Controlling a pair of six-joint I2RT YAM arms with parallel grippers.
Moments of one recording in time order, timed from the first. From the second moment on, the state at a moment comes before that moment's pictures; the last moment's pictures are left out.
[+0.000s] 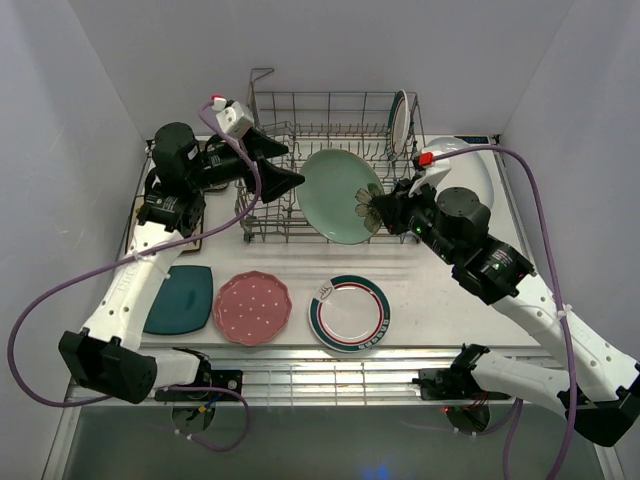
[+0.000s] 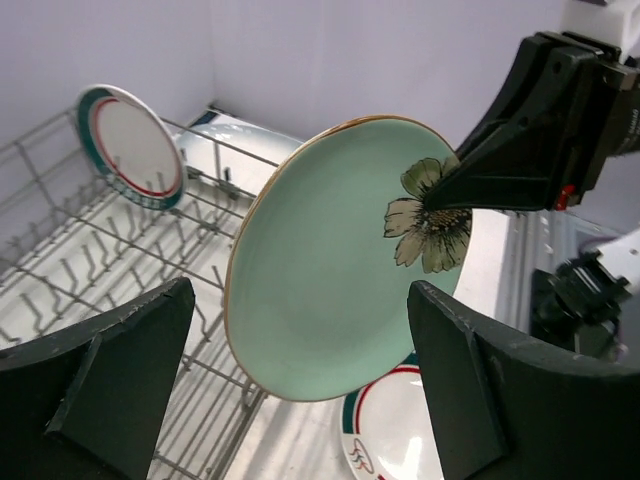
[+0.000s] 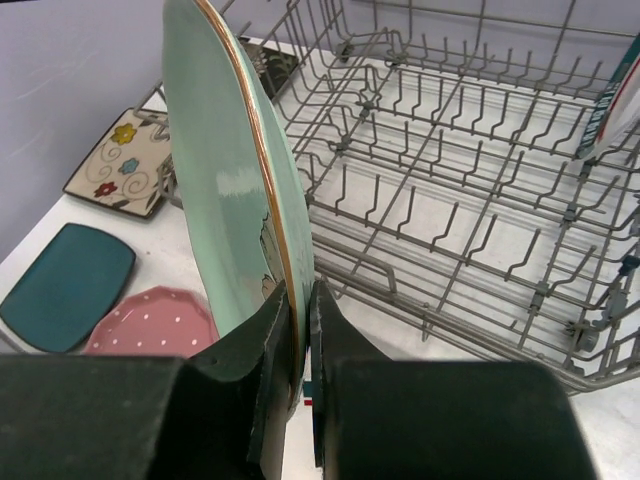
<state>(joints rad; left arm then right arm) -0.29 1.30 1.37 -0.05 0.95 -0.12 0.77 0.97 1.12 -0.30 0.16 0.25</state>
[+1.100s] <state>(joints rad) -0.29 0.78 0.93 0.02 0.07 0.18 0.73 1.38 1.53 -0.32 0.65 0.01</state>
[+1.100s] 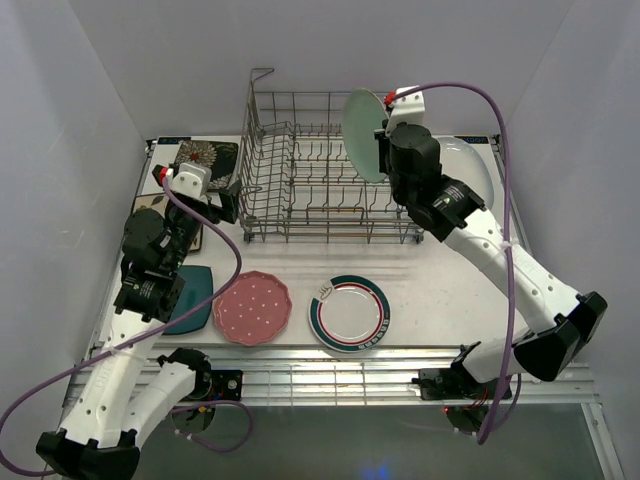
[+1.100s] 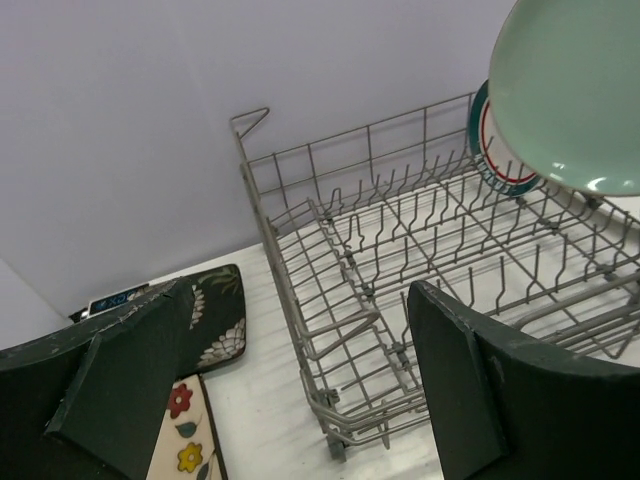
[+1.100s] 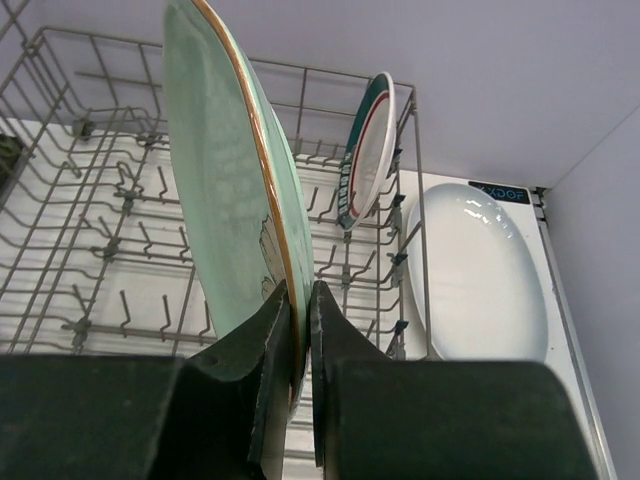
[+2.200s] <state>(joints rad) -0.29 0.73 0.78 0.11 -0.08 0.18 0.50 1.97 1.94 -0.22 0.70 -0.13</state>
